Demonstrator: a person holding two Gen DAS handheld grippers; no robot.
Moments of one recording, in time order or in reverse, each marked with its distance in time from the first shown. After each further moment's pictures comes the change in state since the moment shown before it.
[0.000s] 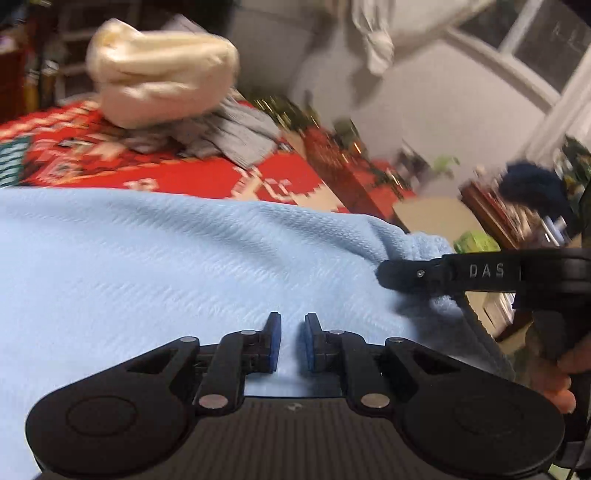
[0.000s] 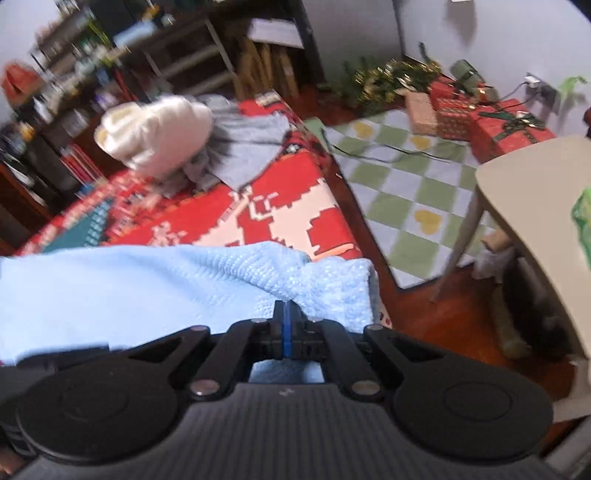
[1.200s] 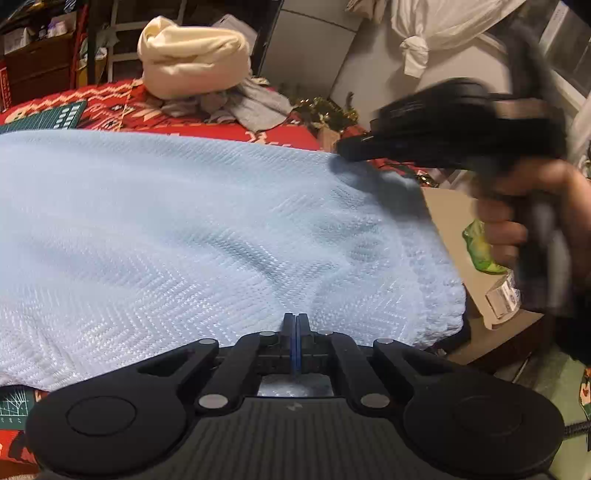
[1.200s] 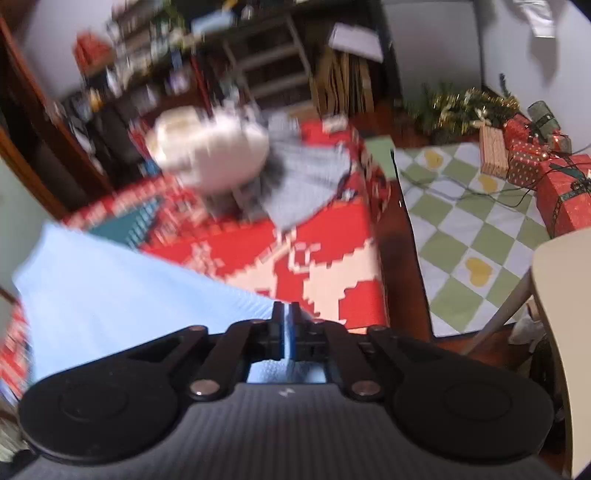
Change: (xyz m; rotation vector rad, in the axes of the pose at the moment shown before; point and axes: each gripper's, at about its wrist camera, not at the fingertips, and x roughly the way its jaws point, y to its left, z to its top) left arm -0.032 -0.056 -0.047 -0.047 0.071 0.070; right arm -0.001 -0.018 0.056 -0.143 -0.001 0.169
